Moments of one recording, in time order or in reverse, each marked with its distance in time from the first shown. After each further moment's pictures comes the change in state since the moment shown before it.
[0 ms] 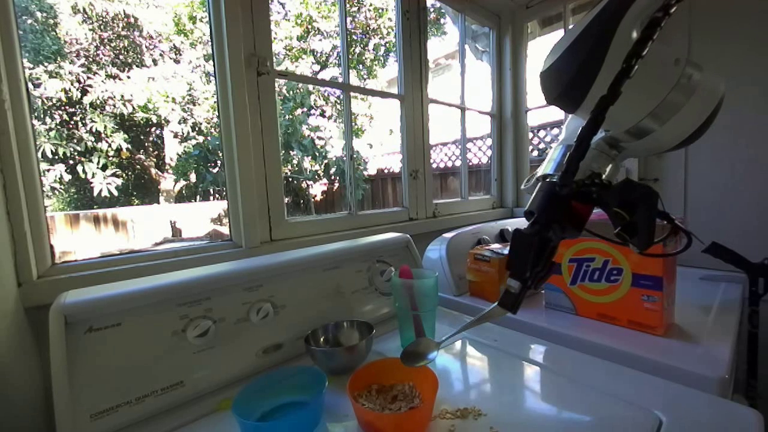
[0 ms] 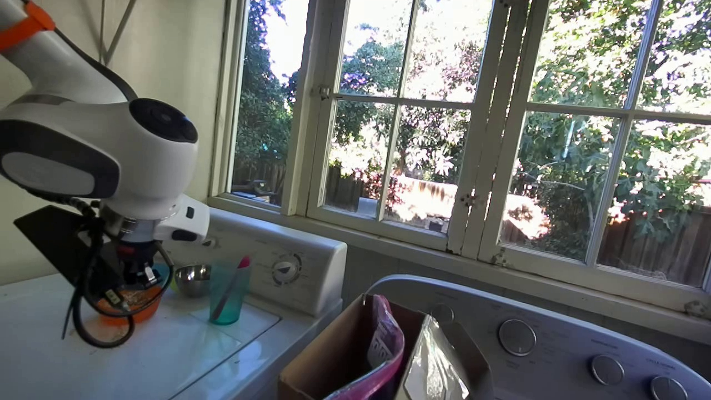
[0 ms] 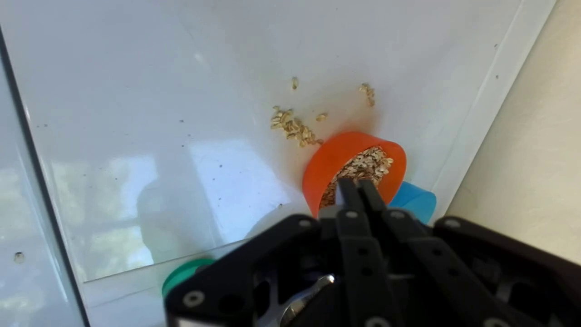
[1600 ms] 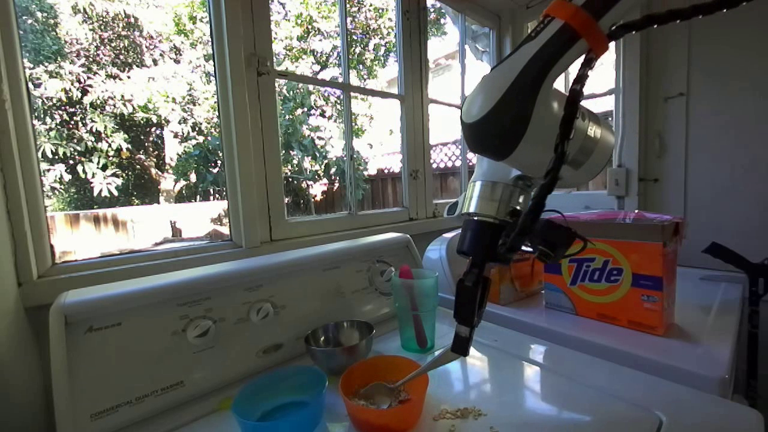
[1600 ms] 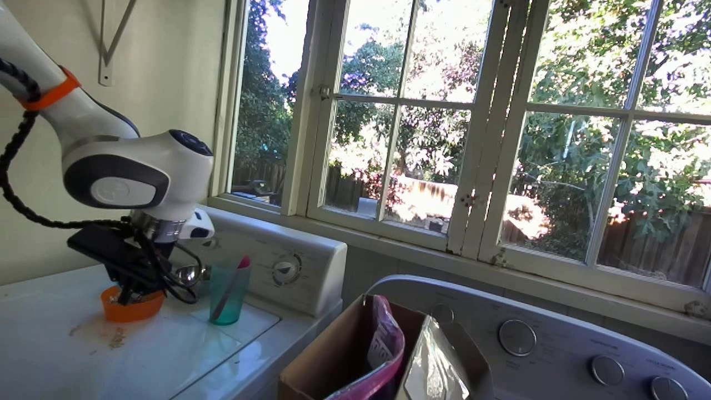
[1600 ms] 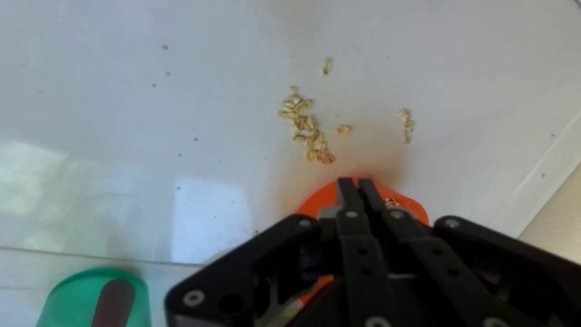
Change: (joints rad) arm -0.011 0.260 0.148 0.268 -0.334 -0.024 0.046
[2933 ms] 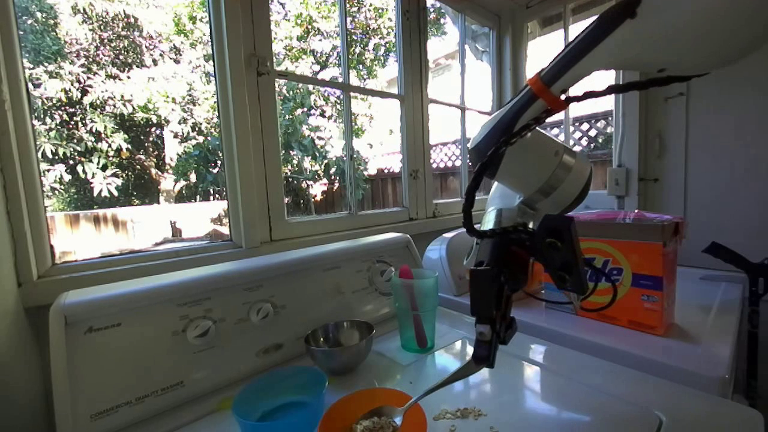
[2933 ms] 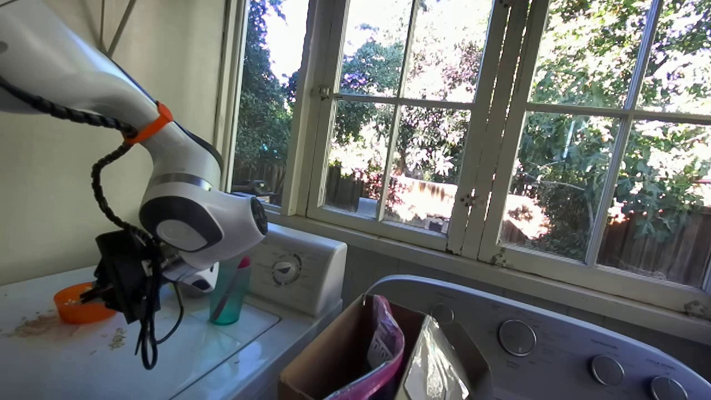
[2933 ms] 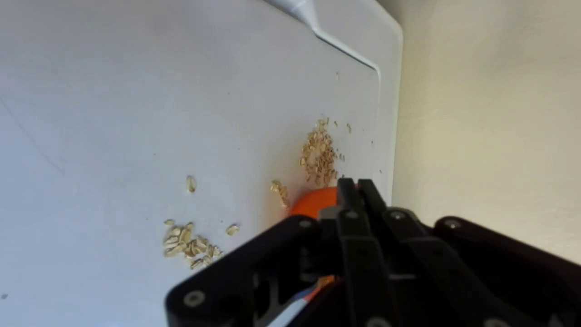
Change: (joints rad) arm -0.109 0.205 -0.048 0.228 0.276 -0.604 0.084
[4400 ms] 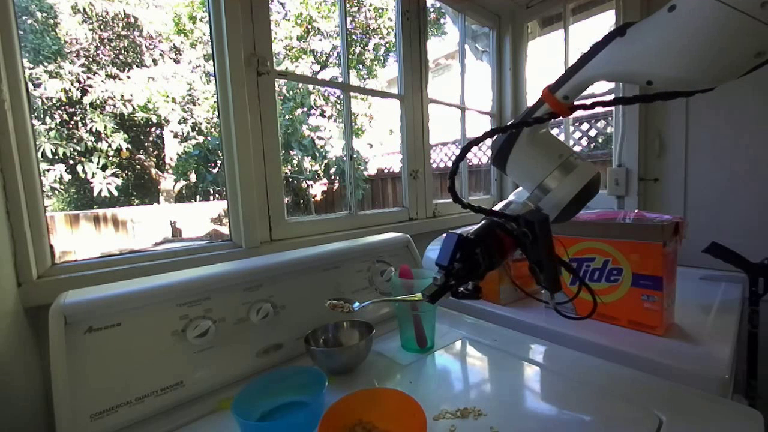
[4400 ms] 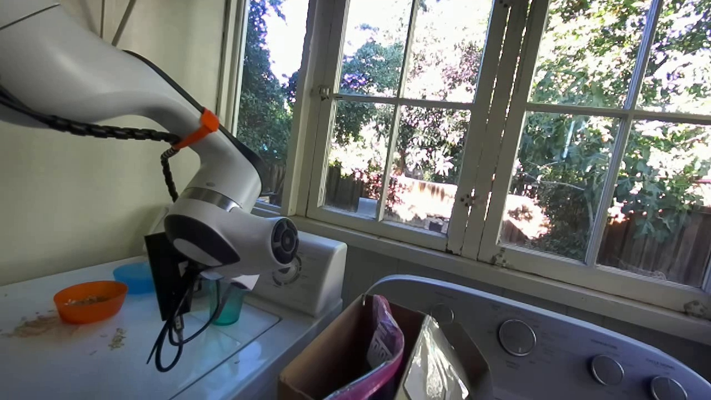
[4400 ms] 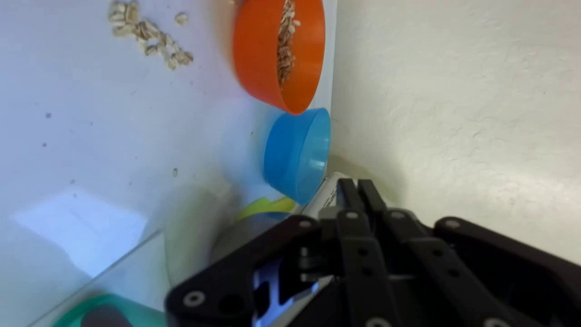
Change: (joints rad) arm -0.037 0.052 -0.057 0.070 0.395 0.105 -0.079
